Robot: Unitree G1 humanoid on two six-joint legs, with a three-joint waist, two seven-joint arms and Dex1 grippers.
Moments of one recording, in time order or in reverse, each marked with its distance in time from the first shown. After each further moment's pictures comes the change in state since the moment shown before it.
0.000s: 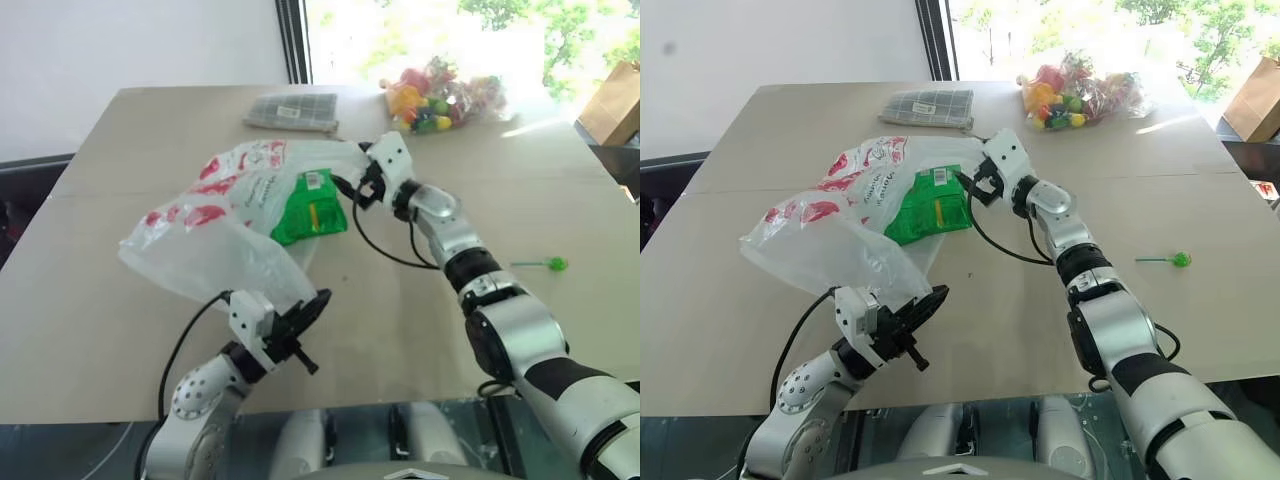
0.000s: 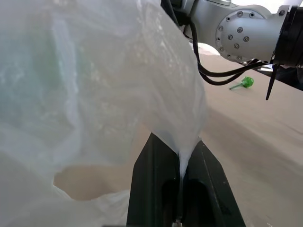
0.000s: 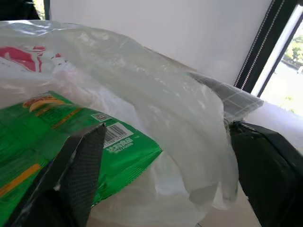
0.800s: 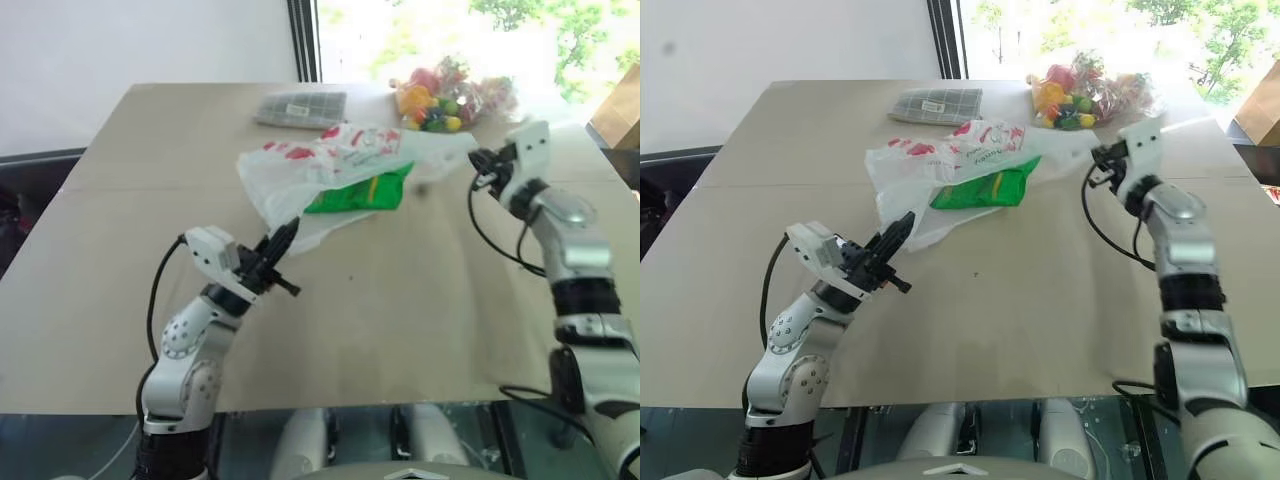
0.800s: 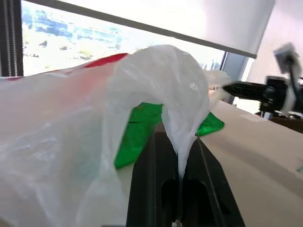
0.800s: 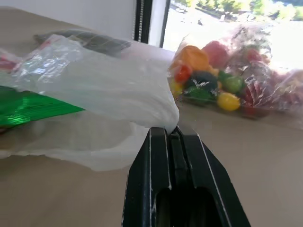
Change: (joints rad) left arm -0.312 -0.050 0.187 0.087 -0.129 0.054 0.120; right arm 0.443 -0.451 -0.184 -0.835 0.220 0.664 0.043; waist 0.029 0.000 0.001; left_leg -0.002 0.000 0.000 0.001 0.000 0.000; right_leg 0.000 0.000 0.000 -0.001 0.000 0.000
